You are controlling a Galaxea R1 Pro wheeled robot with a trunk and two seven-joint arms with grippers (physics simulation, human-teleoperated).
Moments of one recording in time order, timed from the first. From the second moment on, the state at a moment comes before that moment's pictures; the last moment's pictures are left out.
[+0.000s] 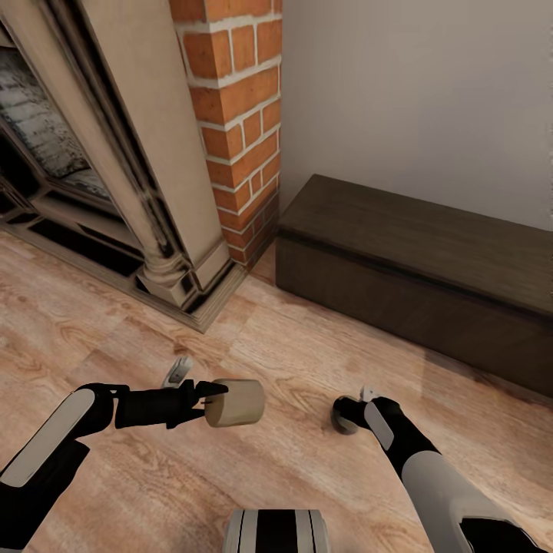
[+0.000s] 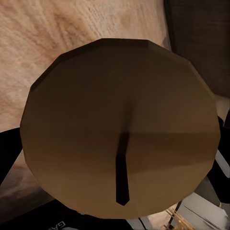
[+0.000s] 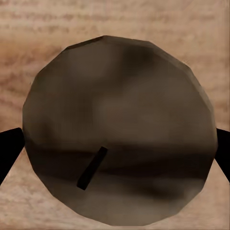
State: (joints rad) left arm -0.46 0.39 -0.25 -1.54 1.82 1.00 0.49; right arm -0.76 0.03 -0.07 -0.49 -0.36 0.48 -0.15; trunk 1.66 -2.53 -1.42
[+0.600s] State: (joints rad) left arm -0.46 0.38 -0.25 -1.53 1.81 0.99 0.50; right arm -0.76 0.03 -0.07 -0.52 -0.37 0.54 -0.15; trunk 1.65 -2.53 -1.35
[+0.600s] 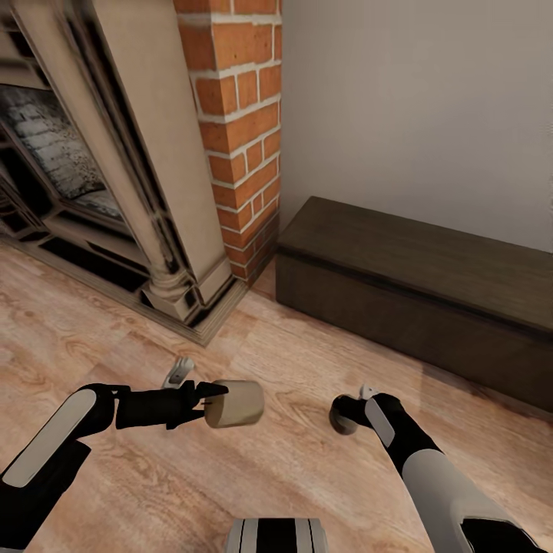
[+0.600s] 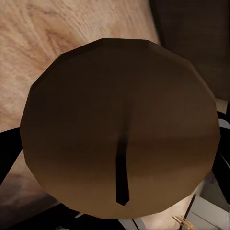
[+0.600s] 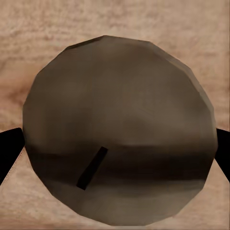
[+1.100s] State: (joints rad) left arm -0.46 0.38 -0.26 -1.53 1.80 0.99 0.67; right arm -0.76 0.03 -0.07 -0.57 -0.38 0.60 -0.15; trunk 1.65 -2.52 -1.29
